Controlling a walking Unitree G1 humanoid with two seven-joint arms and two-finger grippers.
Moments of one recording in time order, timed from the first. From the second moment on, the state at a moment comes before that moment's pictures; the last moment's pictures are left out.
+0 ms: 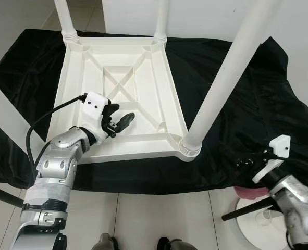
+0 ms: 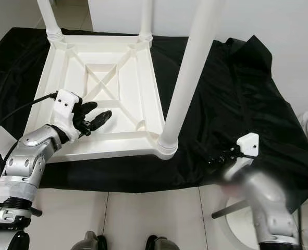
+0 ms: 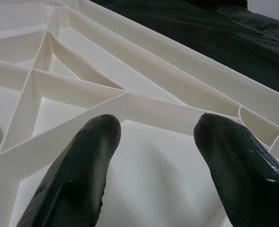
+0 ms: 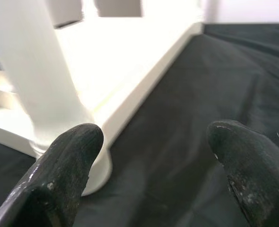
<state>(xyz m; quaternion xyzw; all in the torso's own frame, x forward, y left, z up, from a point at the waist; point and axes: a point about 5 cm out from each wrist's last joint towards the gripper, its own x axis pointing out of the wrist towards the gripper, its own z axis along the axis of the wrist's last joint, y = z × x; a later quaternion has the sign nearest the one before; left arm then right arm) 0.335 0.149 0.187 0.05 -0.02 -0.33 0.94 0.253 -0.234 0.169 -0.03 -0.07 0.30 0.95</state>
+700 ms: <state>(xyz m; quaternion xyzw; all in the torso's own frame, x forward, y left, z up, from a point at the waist) 0.334 0.125 0.187 0.07 -0.02 -0.36 0.93 0.282 -0.179 0.168 -0.06 -0.05 0.43 0.90</state>
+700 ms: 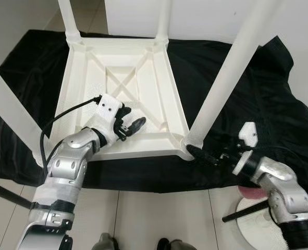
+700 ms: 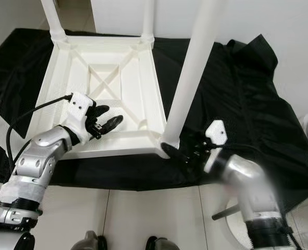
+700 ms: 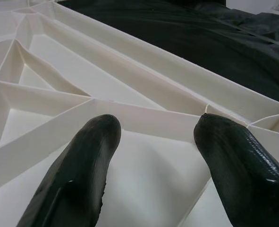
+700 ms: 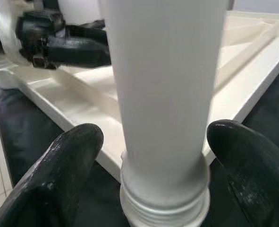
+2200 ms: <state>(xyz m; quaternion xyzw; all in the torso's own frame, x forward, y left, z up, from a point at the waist) 0.305 0.081 0.169 0.03 -0.02 -0.42 0.90 0.327 -0.223 0.165 -0.06 -0.12 0.20 0.97</state>
